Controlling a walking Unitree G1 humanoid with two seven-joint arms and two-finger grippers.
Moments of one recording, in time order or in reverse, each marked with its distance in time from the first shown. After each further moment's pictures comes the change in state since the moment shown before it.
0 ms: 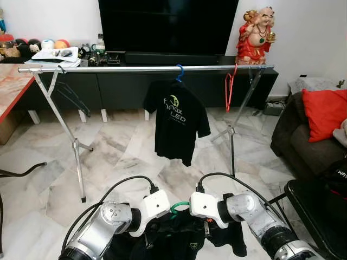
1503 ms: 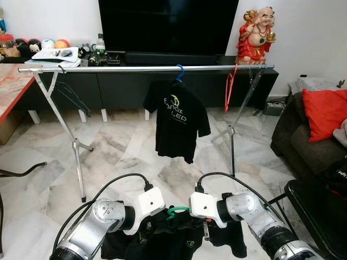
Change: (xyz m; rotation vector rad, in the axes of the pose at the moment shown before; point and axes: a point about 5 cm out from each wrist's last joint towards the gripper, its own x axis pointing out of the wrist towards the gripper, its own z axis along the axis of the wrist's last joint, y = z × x) left arm -0.014 0.002 0.002 -0.013 -0.008 -0.017; right arm 0.001 0.000 0.006 -0.038 -0.054 -0.002
